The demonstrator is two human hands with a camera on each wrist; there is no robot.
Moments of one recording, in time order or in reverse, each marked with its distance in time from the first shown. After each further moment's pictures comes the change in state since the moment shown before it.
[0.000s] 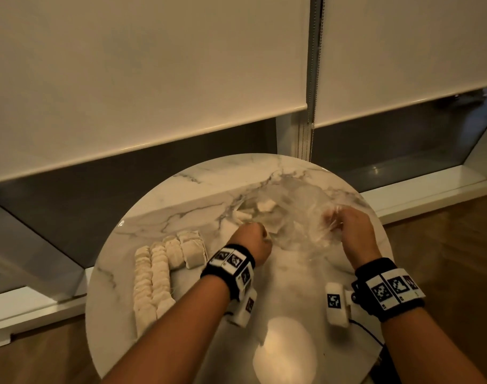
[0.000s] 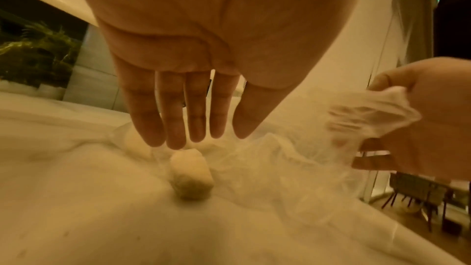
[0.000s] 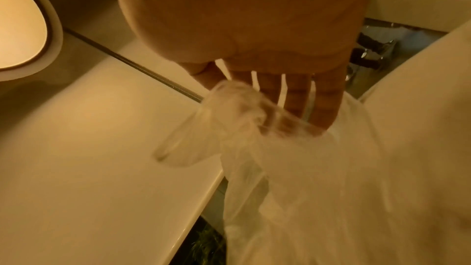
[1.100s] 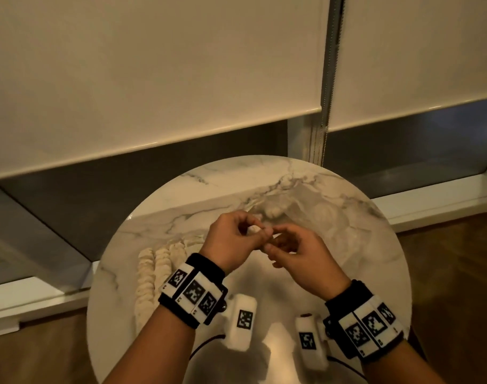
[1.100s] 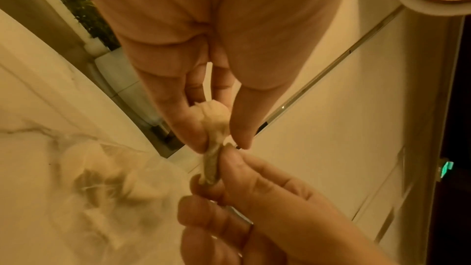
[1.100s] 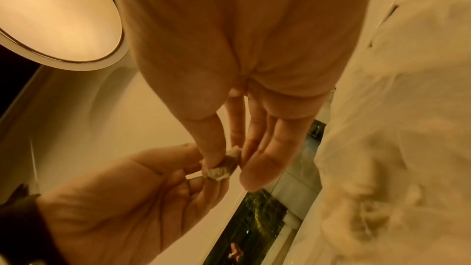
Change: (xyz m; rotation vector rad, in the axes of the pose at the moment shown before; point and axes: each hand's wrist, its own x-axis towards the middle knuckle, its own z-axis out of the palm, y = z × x) left_hand -0.035 -0.017 -0.051 -0.792 0.190 0.082; right_hand -0.050 -0.041 0.062 0.078 -0.540 -0.152
